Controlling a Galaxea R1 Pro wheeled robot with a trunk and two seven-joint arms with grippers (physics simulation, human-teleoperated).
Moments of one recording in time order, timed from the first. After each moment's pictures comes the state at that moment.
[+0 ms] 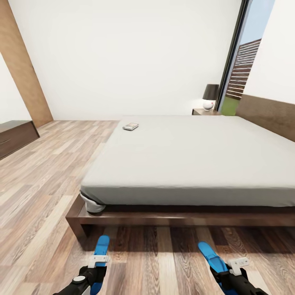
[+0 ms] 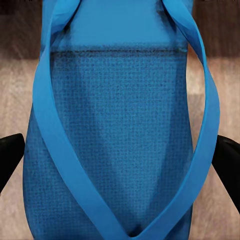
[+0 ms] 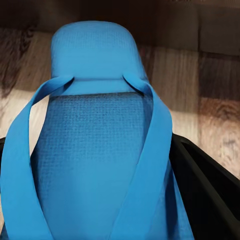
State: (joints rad) left arm -0.48 0.04 -0.33 -0.26 0.31 -0.02 0.08; right arm -0.07 -0.17 -0.17 -1.03 0.06 0.12 0.35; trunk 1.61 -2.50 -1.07
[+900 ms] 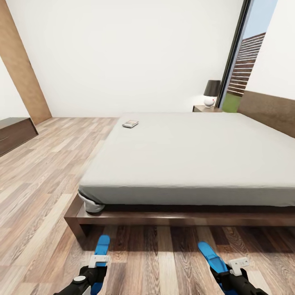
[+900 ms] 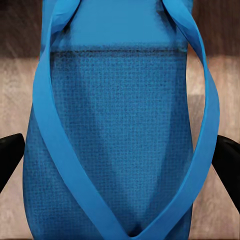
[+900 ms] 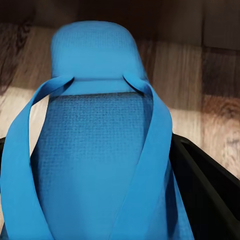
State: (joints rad) left arm -0.48 0.04 -0.34 -0.26 0.31 -0.02 0.08; right arm -0.06 -0.18 -0.17 -1.03 0.07 0.12 0.35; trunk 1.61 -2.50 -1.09
